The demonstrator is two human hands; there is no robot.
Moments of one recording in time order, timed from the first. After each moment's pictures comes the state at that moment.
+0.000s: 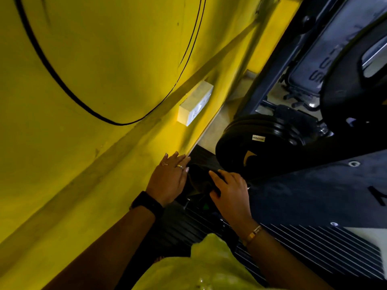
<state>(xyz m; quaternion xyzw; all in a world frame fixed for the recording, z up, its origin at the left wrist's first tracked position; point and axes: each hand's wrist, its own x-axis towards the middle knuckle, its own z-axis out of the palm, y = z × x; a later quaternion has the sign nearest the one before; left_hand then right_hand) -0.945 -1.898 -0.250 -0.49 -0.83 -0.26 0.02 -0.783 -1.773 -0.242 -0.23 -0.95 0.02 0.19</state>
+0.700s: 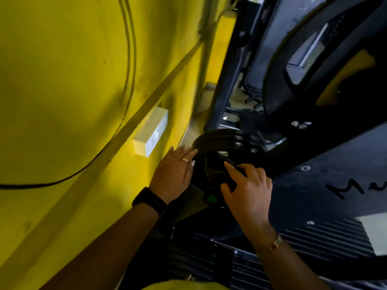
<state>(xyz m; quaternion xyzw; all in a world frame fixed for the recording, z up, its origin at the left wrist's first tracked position) -0.944 -1.759 -0.178 -0.60 -0.74 -0.30 0.02 -0.758 -1.696 -0.151 -0.40 -0.86 -0.05 0.31</state>
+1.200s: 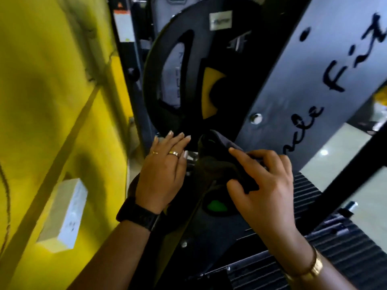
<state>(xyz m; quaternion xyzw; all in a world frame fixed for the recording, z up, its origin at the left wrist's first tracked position) -0.844 -1.618 -0.067 -0.75 -0.53 -0.39 0.04 -0.648 -1.663 -0.050 -0.50 -0.69 -0.08 0.51</state>
